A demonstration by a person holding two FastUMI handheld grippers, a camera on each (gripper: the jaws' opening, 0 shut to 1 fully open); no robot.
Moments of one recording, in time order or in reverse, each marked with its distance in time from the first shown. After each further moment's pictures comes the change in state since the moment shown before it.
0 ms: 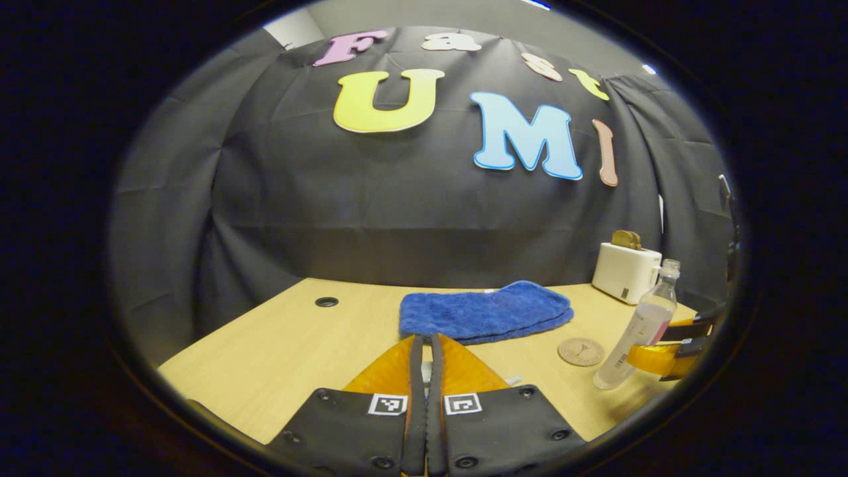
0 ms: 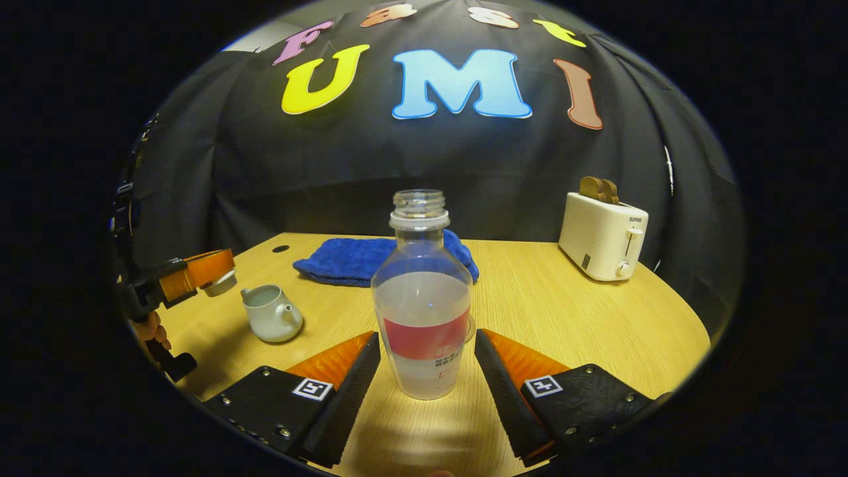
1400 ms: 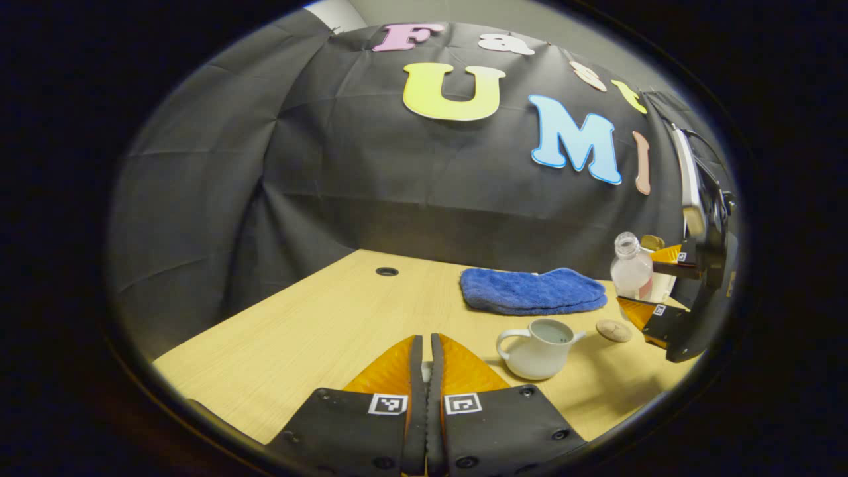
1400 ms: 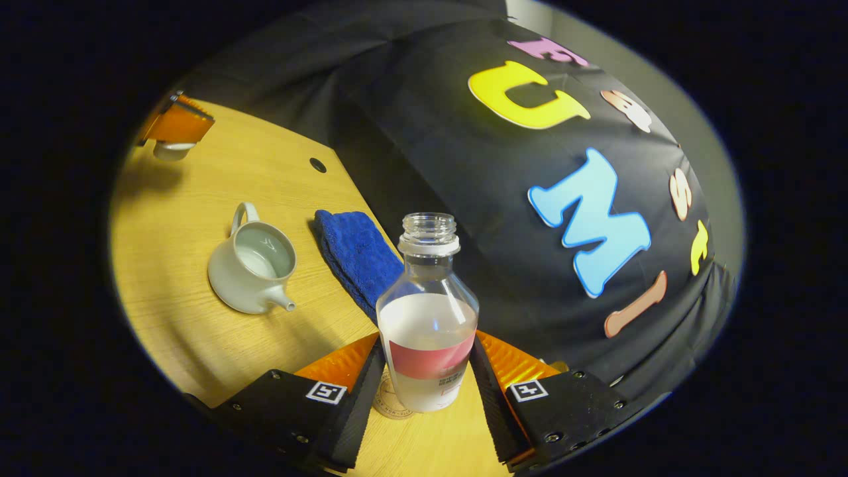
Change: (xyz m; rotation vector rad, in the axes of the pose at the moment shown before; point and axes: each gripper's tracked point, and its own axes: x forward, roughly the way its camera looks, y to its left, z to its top) left arm -0.049 0.093 -0.047 -0.108 0.055 0.102; right arm 0.040 0.092 0.079 -1.035 -0.128 -0.171
